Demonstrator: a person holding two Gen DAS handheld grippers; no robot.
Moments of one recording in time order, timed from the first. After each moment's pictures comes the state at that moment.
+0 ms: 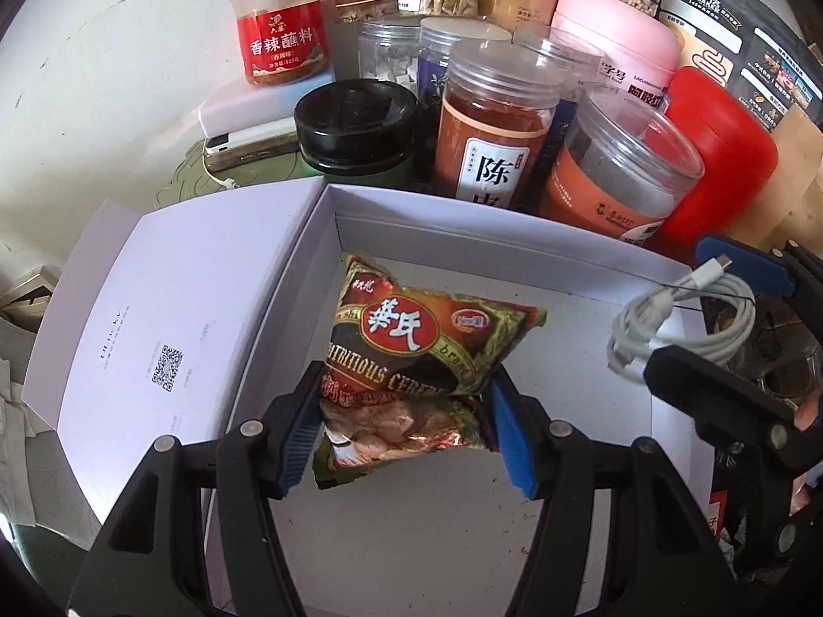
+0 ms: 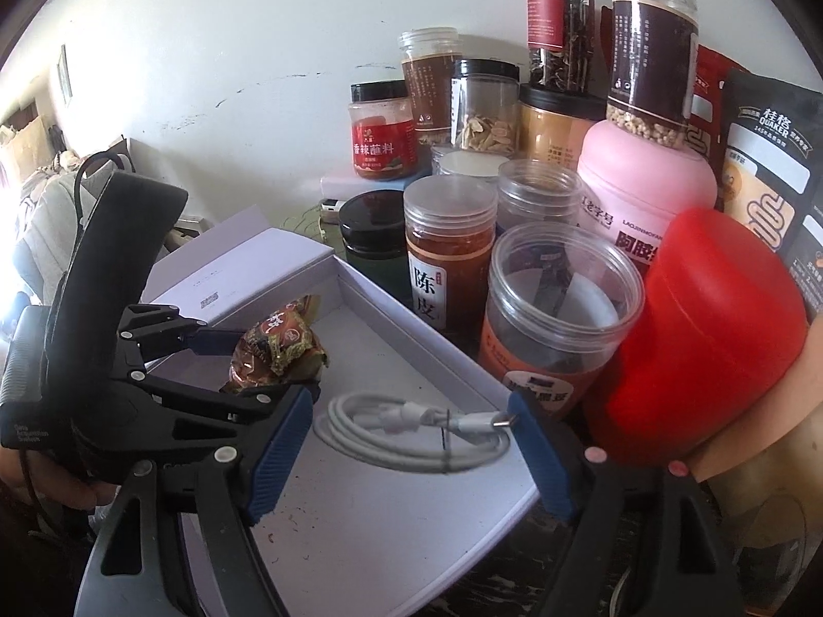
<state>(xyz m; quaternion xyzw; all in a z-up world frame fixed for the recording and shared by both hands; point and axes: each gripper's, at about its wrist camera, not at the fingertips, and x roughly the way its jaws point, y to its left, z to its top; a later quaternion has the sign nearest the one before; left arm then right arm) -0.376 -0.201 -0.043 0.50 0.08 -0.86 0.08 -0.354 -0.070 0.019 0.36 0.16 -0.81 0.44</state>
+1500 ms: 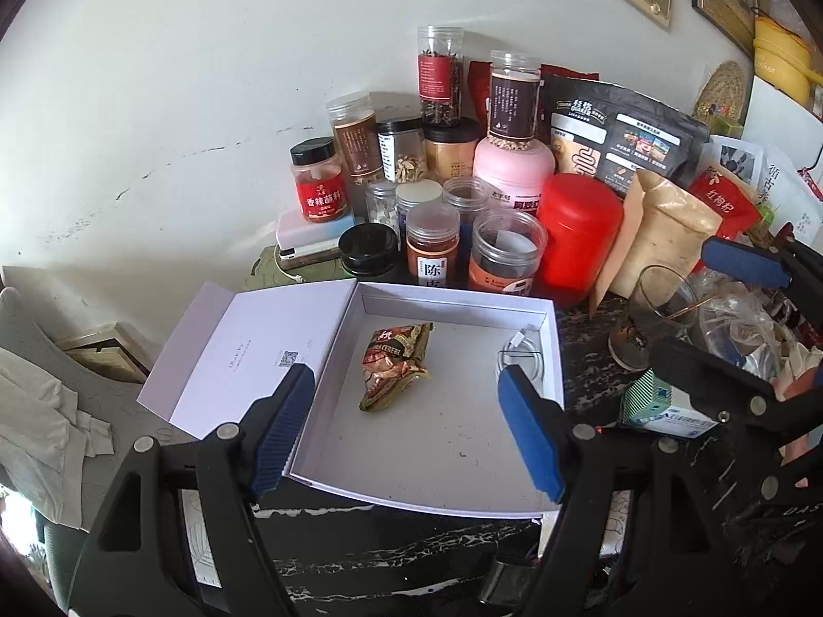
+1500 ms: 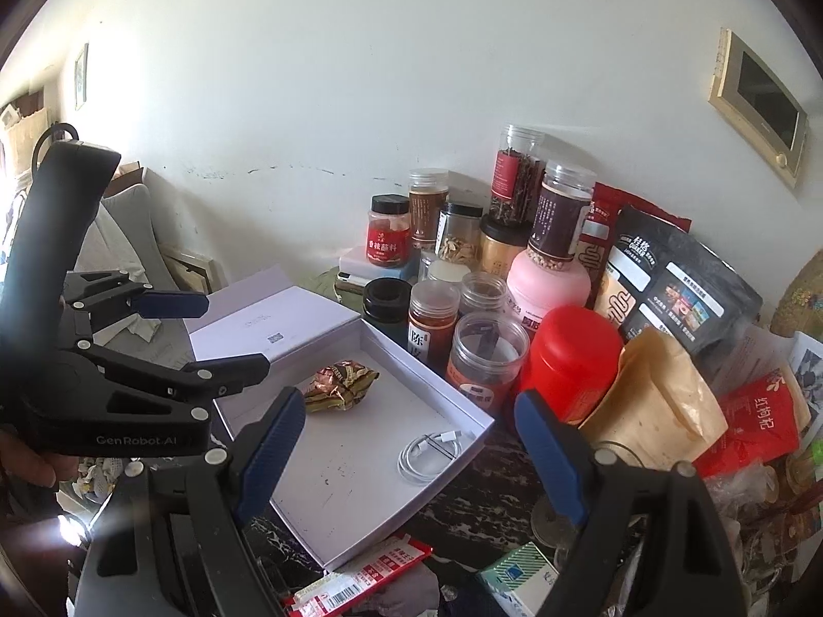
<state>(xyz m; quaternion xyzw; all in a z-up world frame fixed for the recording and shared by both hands) -0.238 -0.139 0.131 0.40 0.03 -0.91 0.10 -0.240 0.008 0.146 0.27 0.17 -0.85 0.41</state>
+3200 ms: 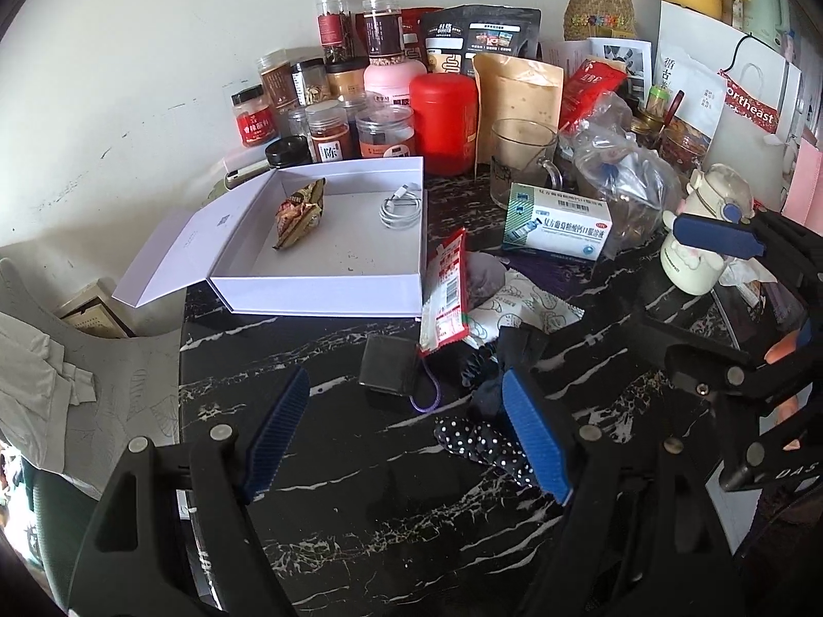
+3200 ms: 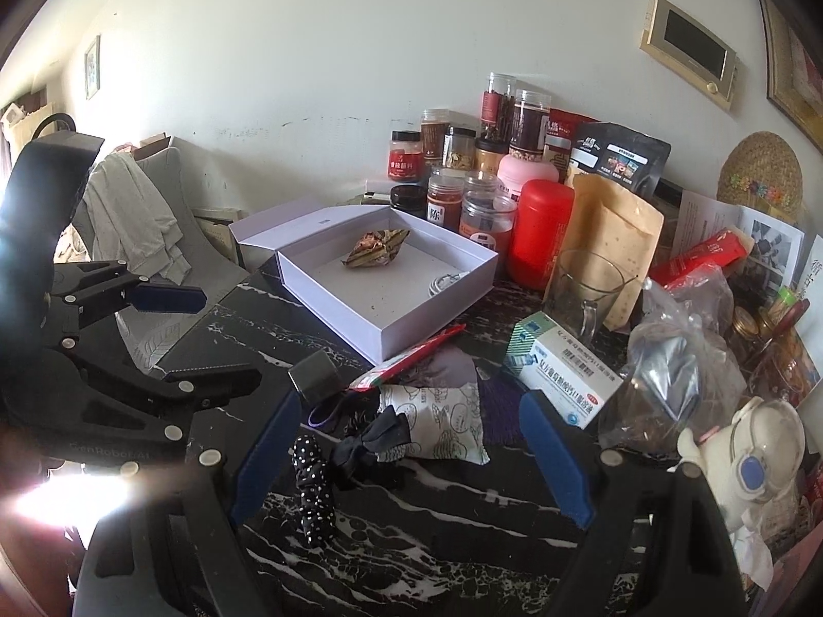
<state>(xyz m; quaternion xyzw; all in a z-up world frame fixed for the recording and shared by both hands) -0.049 0.003 0.072 0.43 0.00 -0.90 0.04 -0.094 0.144 0.082 0.30 0.16 -0.85 0.40</state>
